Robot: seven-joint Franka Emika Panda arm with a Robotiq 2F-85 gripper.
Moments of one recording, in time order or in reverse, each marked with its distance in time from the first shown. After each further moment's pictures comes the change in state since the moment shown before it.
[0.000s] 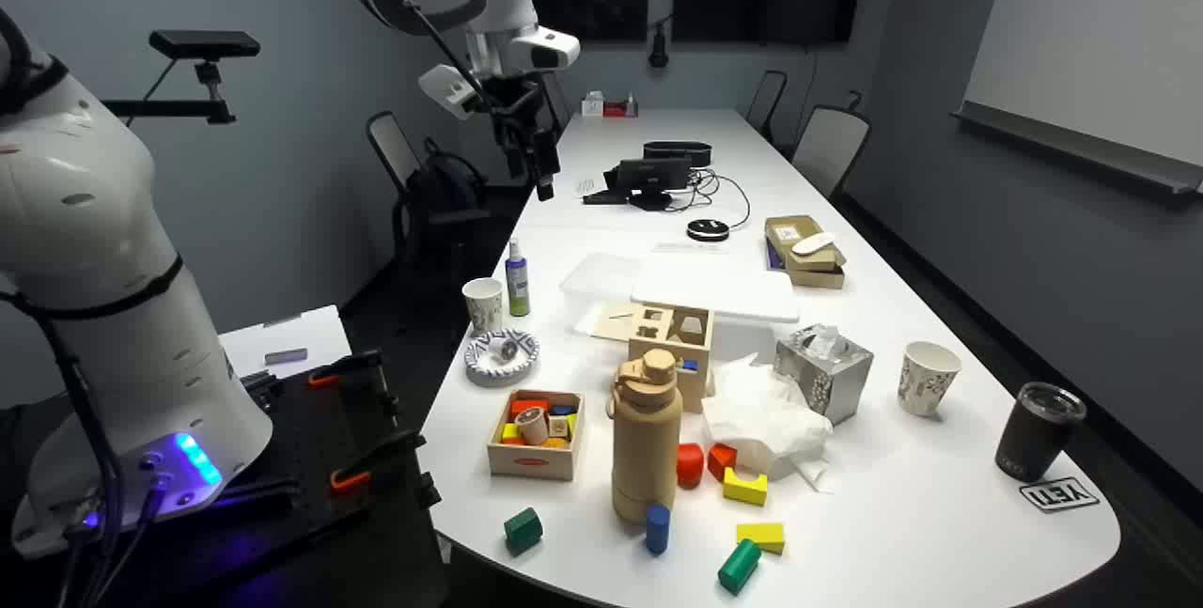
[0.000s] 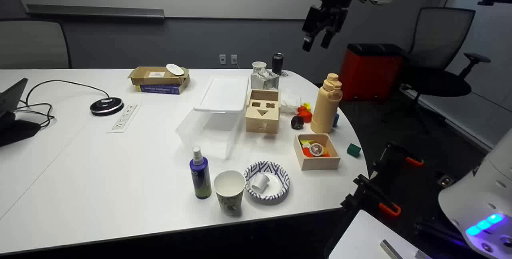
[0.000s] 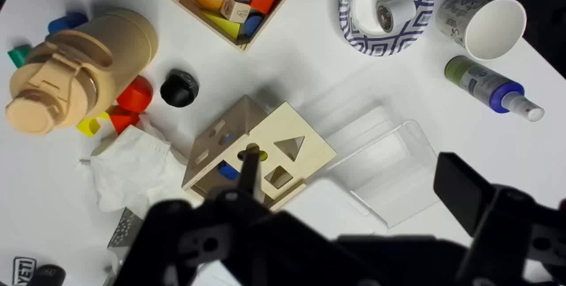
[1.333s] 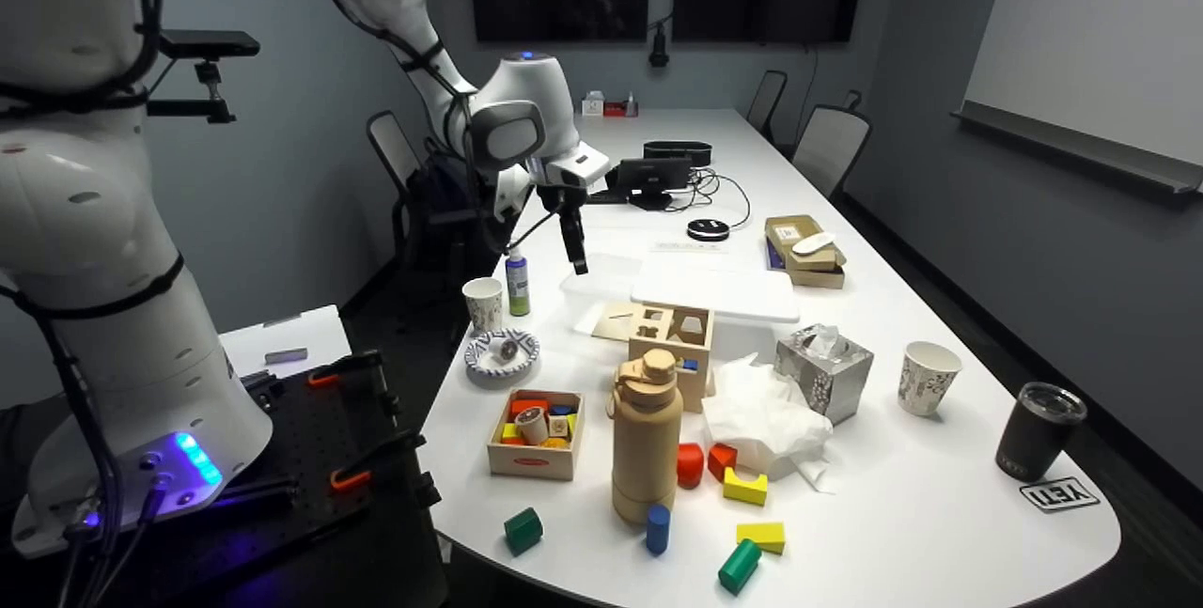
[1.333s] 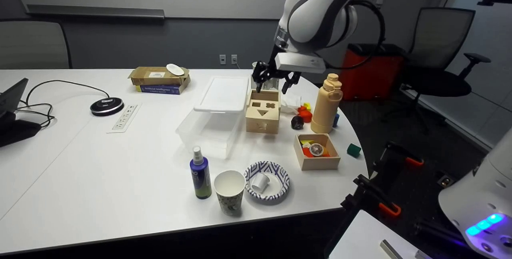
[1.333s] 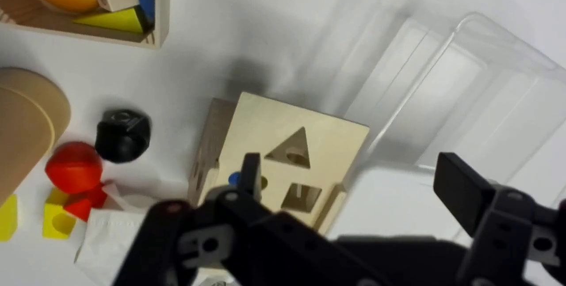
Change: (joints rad) arm 0.033 0.610 0.077 0.170 -0.021 0.531 0.594
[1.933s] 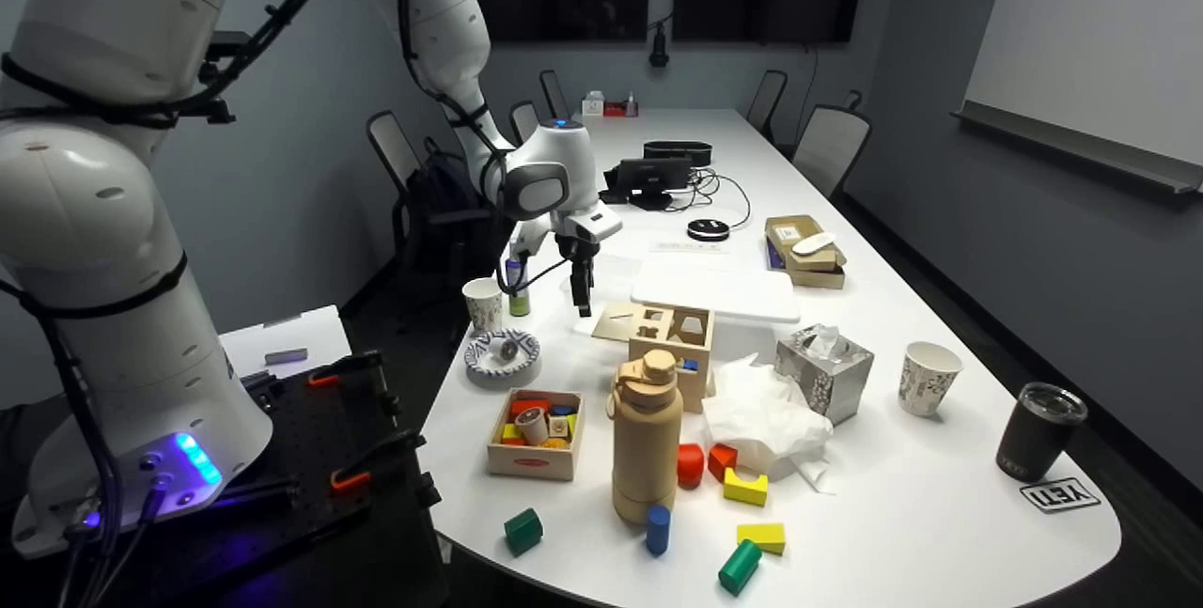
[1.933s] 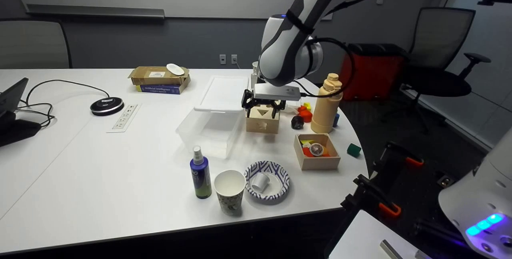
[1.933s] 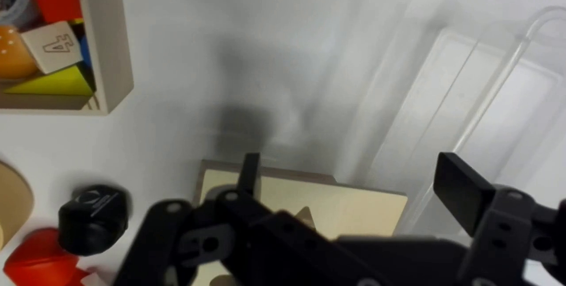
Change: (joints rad) arm 0.110 0.317 -0.071 0.219 0.093 -0.009 0.094
